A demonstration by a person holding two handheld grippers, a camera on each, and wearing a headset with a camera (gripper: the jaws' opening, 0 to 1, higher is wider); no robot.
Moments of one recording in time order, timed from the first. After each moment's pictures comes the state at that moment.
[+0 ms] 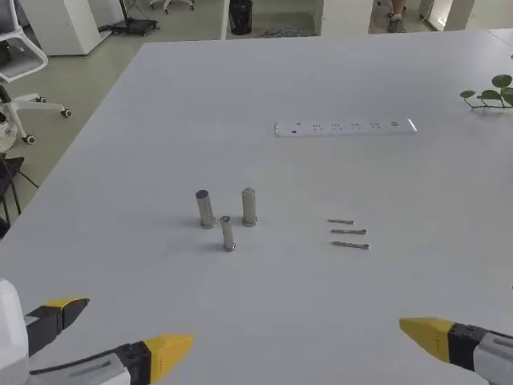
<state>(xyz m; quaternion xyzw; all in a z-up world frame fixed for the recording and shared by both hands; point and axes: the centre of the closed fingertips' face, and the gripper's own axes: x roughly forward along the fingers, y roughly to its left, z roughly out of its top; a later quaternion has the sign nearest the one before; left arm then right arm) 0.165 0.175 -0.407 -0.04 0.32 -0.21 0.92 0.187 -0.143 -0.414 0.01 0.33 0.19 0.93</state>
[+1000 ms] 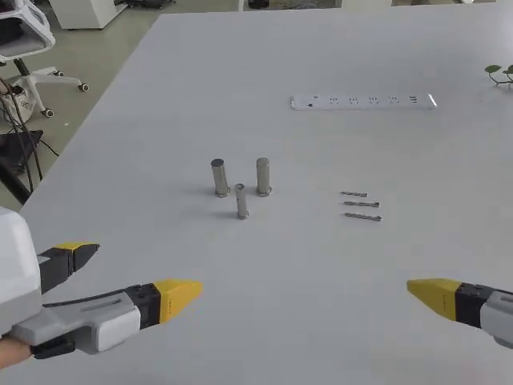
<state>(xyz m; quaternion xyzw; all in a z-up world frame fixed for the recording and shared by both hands) 0.169 0.178 -0.388 -0.02 0.30 -0.21 0.93 0.188 -0.139 -0.408 0.00 0.32 0.20 0.93</state>
